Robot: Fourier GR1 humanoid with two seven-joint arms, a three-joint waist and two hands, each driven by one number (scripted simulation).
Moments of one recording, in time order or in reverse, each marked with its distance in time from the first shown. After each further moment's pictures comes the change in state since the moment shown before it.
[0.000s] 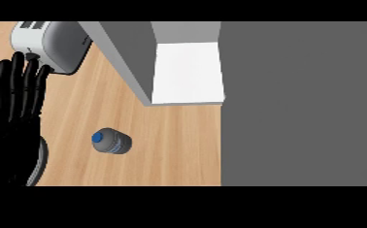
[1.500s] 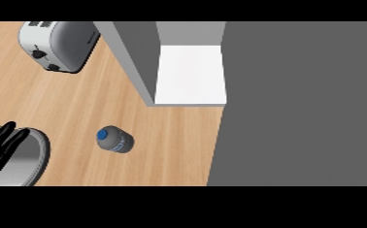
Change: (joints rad) left arm 0.329 0.184 0.244 -0.171 0.750 -0.483 0.257; right arm 0.173 0.055 0.368 -0.370 0.042 0.015 0.294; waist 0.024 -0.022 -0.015
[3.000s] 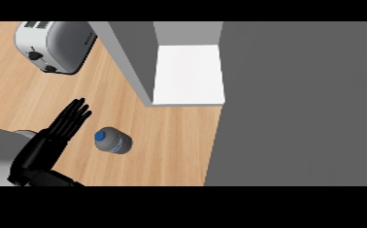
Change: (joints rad) left arm -0.244 -0.110 -0.047 0.758 -0.565 -0.144 -0.365; right arm -0.025 -0.056 0.157 -0.009 0.042 -0.137 0.039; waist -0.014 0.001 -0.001
